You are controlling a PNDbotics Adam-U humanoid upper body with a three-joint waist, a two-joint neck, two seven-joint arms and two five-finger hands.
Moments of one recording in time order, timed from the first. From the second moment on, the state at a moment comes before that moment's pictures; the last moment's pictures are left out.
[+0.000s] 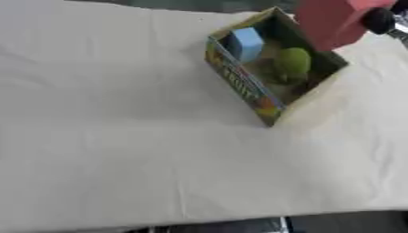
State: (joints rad) left arm -0.52 0.40 0.02 -1.78 -0.19 -0.10 0.15; right arm -0.19 -1.00 -0.20 -1.71 -0.65 -0.53 0.58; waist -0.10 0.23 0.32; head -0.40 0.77
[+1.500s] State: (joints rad) left arm -0.48 0.40 0.04 -1.84 -0.17 -0.11 0.15; right arm -0.25 -0.97 -0.17 -1.27 -0.29 -0.69 0.48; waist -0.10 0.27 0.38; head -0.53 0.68
